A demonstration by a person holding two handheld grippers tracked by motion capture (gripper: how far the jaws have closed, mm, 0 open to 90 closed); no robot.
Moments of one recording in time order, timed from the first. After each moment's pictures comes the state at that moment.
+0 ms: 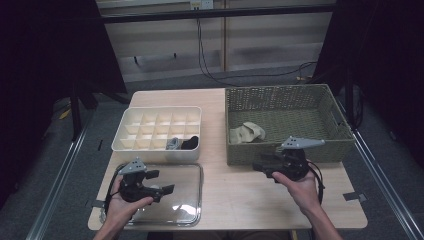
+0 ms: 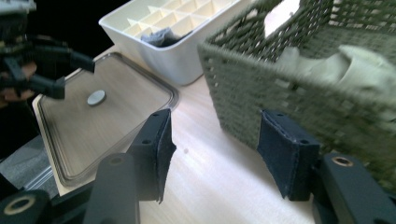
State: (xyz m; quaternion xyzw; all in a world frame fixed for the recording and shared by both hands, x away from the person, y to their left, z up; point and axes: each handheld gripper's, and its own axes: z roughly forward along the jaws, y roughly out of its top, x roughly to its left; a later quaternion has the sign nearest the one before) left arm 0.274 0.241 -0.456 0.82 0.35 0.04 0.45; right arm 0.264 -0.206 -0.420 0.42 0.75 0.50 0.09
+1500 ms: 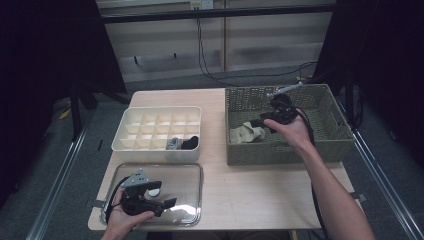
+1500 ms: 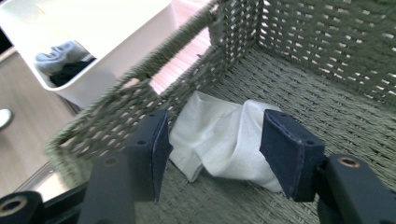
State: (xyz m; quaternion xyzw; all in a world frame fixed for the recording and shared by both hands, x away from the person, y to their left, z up) left arm 0.251 0.239 -0.466 0.83 0.34 0.03 0.44; right arm 0.409 -0.214 -0.386 0.45 0.80 0.38 0.08
